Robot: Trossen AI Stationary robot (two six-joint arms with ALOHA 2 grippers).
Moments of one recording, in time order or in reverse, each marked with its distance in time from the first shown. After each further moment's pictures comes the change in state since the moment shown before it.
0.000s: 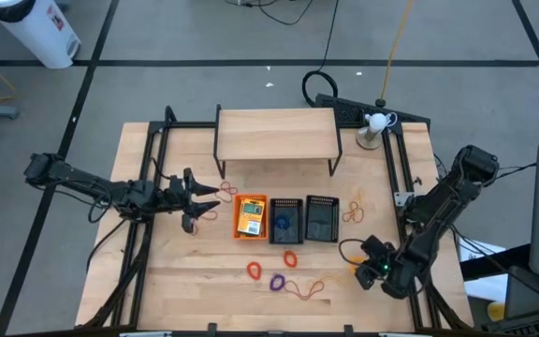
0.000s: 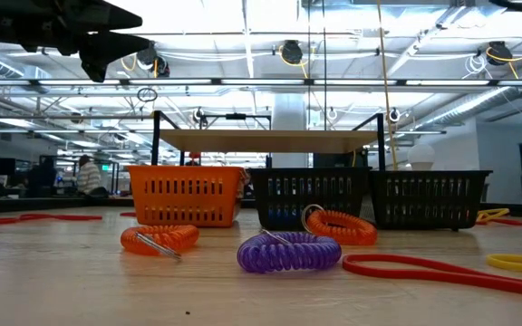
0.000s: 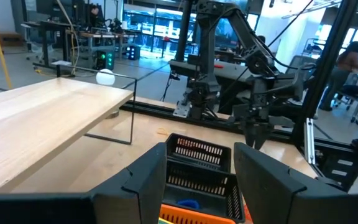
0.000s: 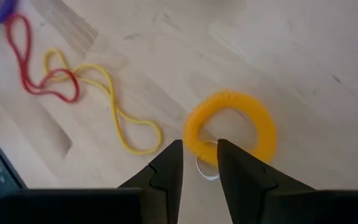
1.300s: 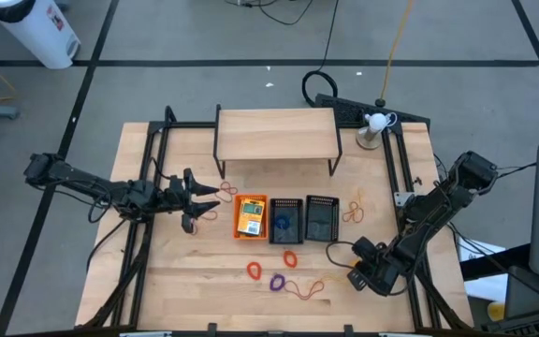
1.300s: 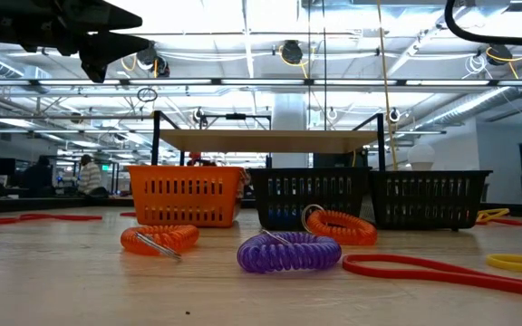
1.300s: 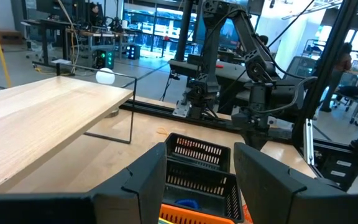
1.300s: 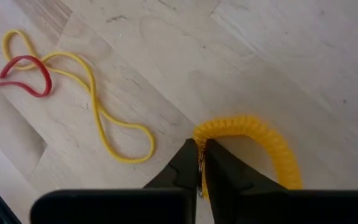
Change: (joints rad) left arm 0.000 0.000 0.000 -0.001 0.000 -0.010; right arm -0.111 0.108 0.002 0.076 -0.158 -0.125
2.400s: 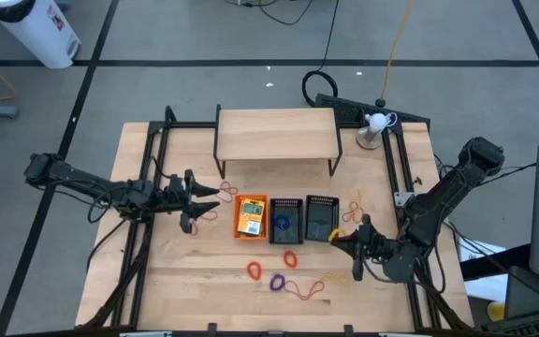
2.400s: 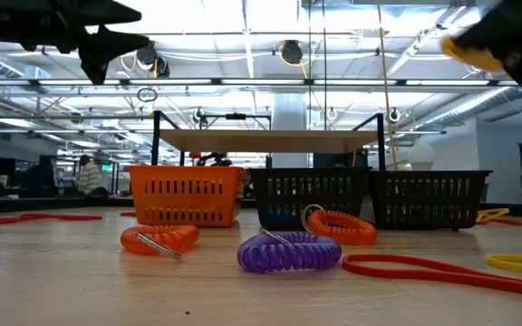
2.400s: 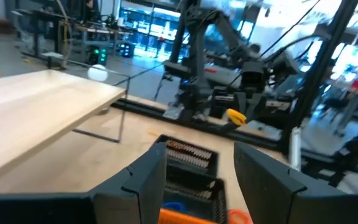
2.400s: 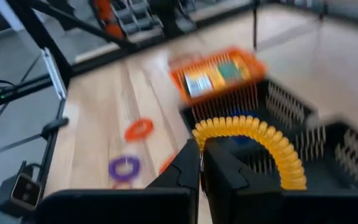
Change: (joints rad) left arm -0.001 0.000 0.000 0.022 0.027 -0.072; right arm -0.036 -0.282 -0.003 0.320 0.755 -0.915
